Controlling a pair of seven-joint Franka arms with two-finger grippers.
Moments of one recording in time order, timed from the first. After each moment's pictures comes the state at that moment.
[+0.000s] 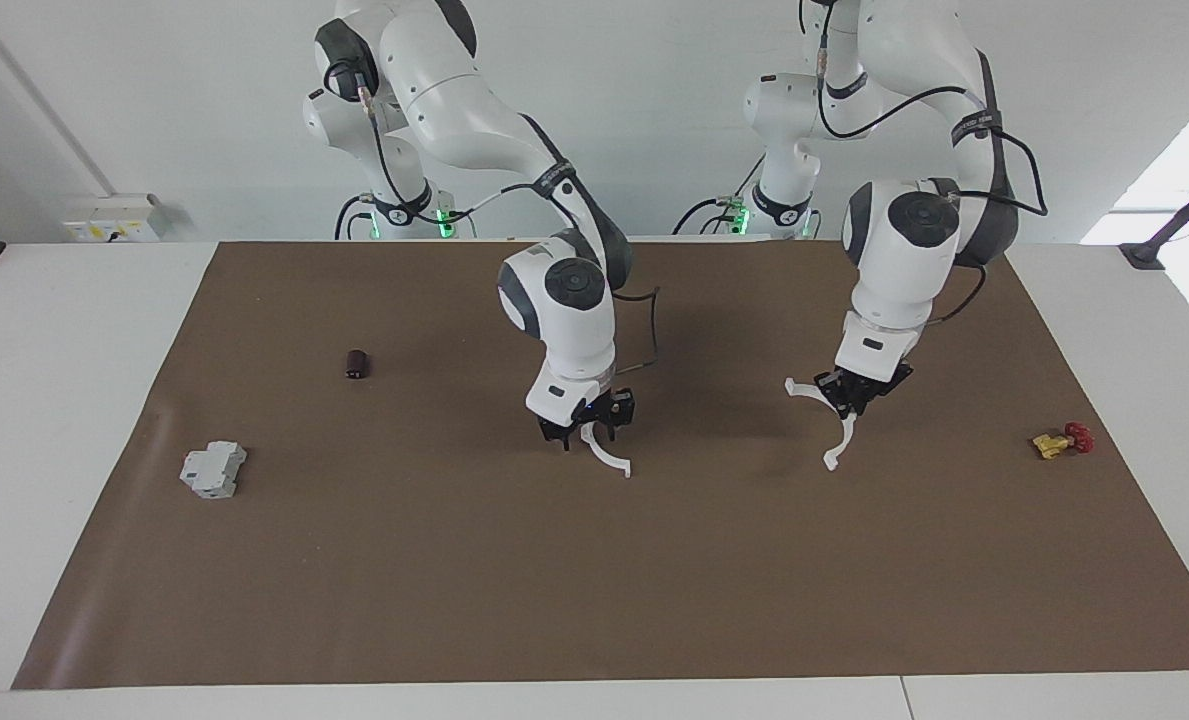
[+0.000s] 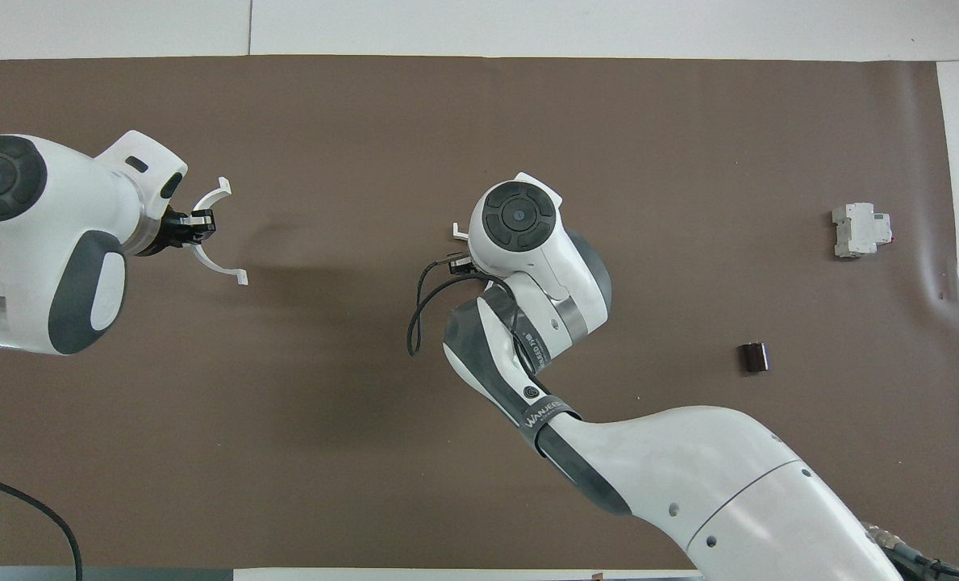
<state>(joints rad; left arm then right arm) -0.29 0.14 0.03 -1.97 0.14 2.20 -0.45 0.51 0.56 0.01 -1.55 -0.02 2.18 0.38</state>
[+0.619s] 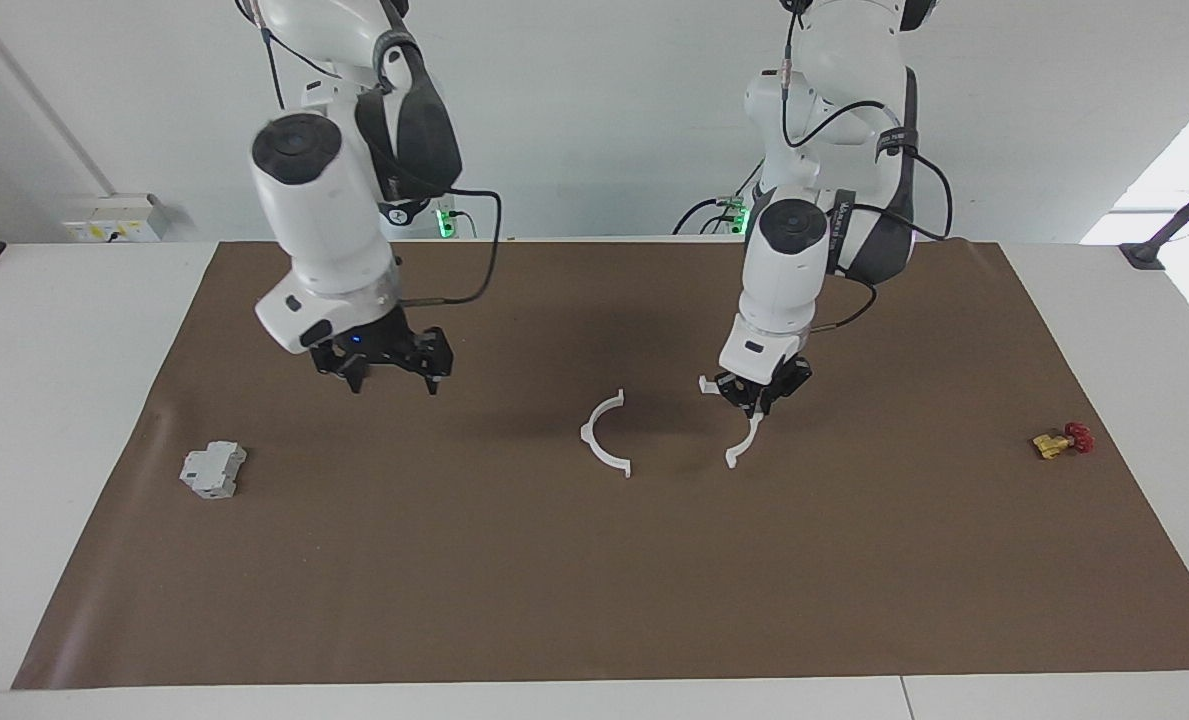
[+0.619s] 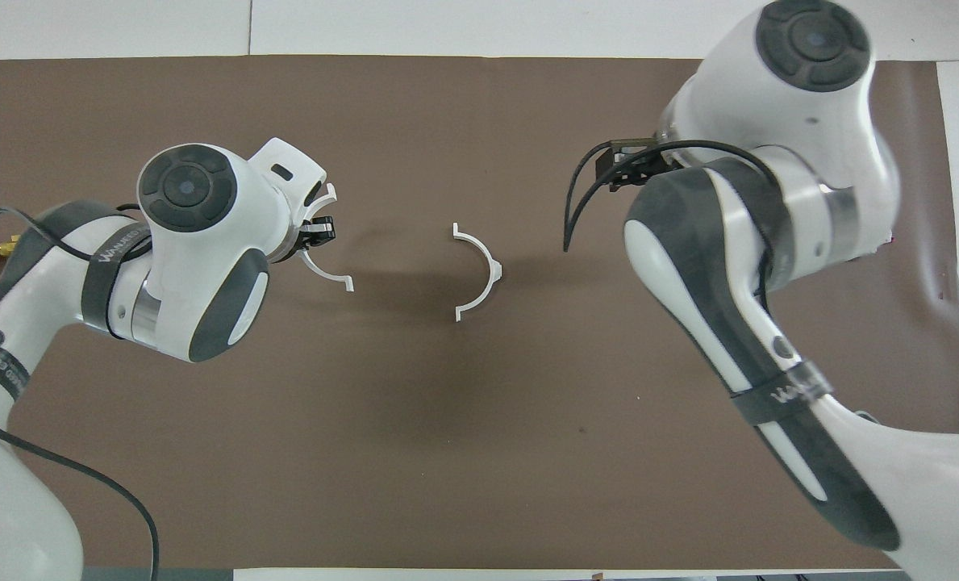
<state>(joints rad) -0.50 0.27 0.03 -1.86 0.14 2.15 -0.60 0.16 0.23 0.00 -1.46 -0.02 1.70 0.22</state>
